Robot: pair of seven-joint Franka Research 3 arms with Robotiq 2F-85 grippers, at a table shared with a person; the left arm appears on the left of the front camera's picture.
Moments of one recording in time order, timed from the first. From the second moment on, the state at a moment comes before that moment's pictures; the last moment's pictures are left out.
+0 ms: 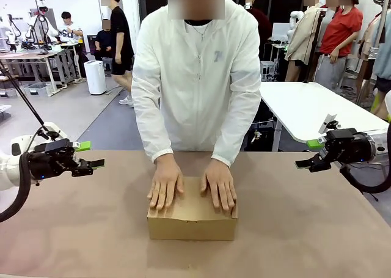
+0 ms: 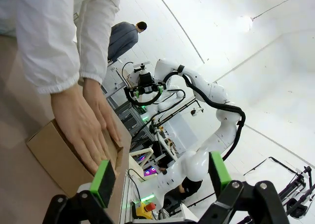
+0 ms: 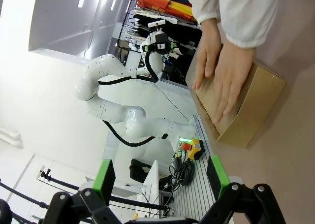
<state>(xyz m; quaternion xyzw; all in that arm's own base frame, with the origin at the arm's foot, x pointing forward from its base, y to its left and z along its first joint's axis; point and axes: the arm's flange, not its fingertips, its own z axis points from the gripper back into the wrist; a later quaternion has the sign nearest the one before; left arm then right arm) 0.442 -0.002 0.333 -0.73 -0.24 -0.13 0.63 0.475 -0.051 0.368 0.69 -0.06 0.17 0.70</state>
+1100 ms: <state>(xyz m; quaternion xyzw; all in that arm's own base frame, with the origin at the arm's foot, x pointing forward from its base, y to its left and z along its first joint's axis) 0.442 -0.002 0.333 -0.73 -0.24 -0.13 0.63 0.475 -0.051 0.368 0.69 -0.06 0.17 0.70</state>
